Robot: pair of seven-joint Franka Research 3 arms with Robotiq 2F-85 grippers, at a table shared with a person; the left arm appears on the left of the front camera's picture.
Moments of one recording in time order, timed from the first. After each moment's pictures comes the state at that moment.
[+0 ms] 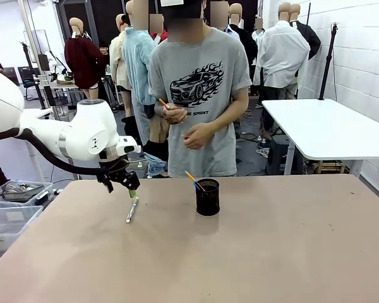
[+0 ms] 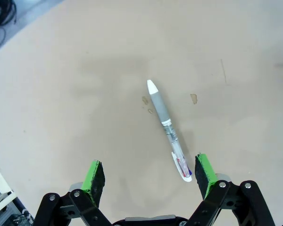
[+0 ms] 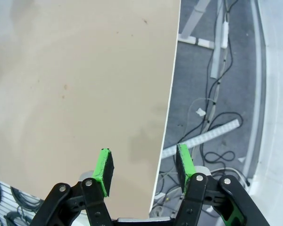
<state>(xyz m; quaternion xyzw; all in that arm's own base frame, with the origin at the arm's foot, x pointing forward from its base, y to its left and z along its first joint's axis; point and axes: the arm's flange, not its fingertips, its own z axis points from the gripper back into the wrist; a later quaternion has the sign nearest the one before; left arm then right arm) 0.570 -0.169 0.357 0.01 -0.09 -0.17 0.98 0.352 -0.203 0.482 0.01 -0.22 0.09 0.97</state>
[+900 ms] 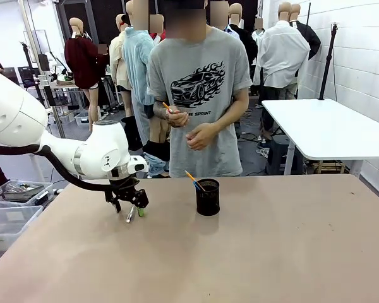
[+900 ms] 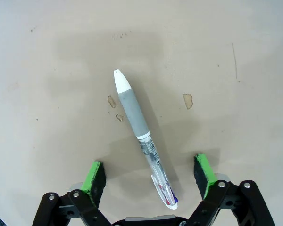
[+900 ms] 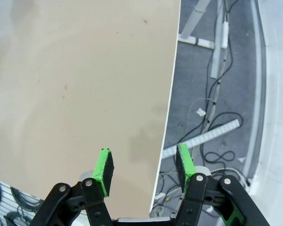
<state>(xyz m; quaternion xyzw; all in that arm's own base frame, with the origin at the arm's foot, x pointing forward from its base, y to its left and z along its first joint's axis) 0.570 -0.188 0.296 -0.01 -0.04 -0.15 0.99 0.352 -0.203 0.482 0.01 -0.22 0.09 0.97</state>
